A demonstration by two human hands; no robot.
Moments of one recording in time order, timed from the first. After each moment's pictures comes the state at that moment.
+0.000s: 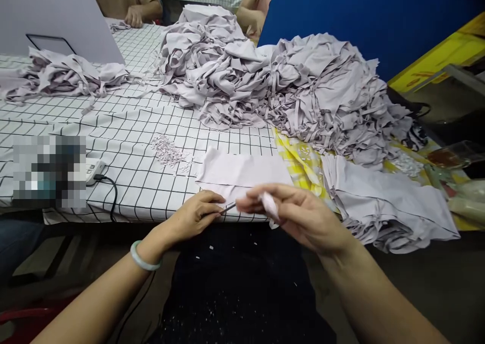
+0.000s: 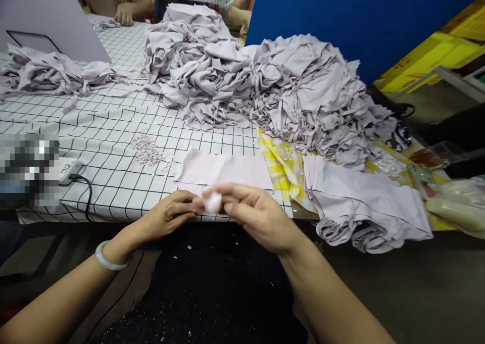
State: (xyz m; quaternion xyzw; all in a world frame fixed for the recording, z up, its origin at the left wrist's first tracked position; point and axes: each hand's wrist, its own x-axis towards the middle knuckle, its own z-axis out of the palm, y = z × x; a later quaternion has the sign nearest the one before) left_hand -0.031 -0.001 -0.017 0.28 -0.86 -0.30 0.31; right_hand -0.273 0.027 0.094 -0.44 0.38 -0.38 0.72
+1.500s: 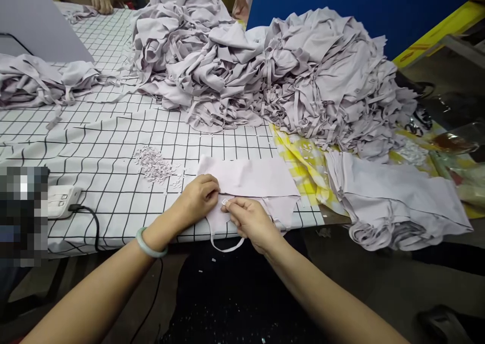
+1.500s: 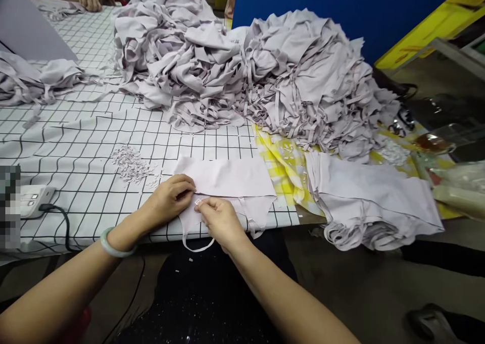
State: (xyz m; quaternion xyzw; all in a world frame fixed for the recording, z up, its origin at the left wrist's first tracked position) left_hand -0.052 -0.084 -0.015 0.33 -0.86 -0.26 0.28; right_hand -0.214 -0.008 0.017 -0.26 0.61 -0.35 0.66
